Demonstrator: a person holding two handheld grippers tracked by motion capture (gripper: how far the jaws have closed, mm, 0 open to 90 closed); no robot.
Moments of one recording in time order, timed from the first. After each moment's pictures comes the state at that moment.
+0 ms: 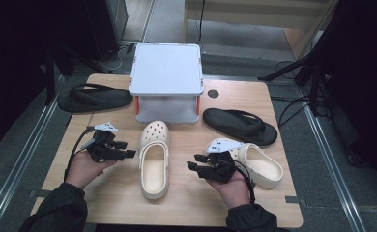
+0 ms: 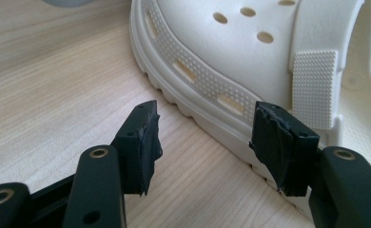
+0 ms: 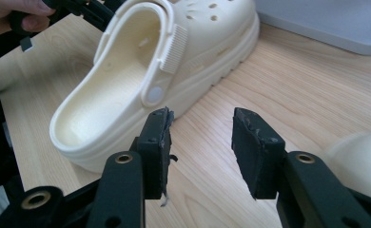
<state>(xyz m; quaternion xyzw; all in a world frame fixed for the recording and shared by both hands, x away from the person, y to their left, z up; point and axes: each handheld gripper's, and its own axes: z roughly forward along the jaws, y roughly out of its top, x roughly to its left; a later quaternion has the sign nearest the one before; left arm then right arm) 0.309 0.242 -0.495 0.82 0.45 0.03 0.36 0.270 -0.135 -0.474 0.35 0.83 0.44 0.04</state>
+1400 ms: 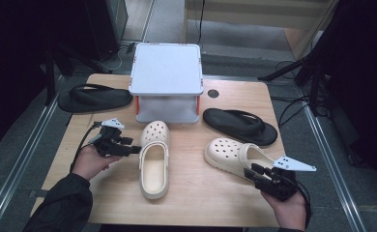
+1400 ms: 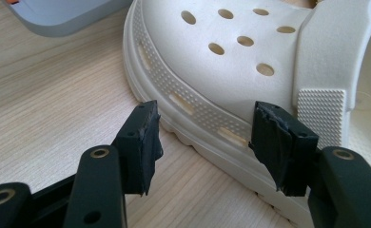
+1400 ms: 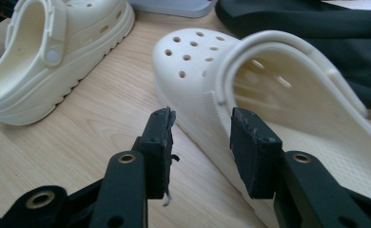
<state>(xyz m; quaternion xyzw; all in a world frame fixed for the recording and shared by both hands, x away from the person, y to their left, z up) 0.325 0.229 -0.495 0.83 0.42 0.03 0.36 0.228 -0.279 -0.469 0.46 0.76 0.44 0.13</state>
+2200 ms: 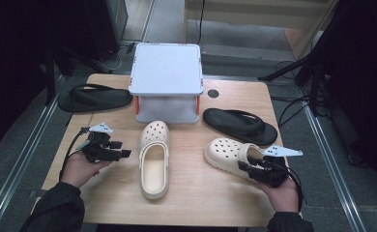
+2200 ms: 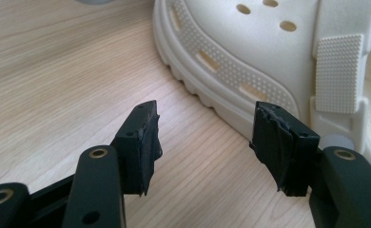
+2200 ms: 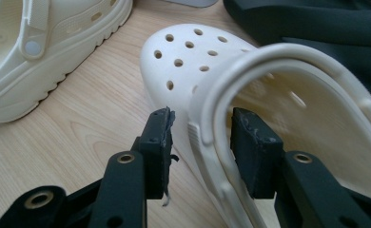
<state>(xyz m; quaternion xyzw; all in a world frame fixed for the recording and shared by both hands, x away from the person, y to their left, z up) 0.302 0.257 -0.497 0.82 0.45 0.05 0.35 0.270 -0.266 -0.481 0.43 0.79 0.42 0.10</state>
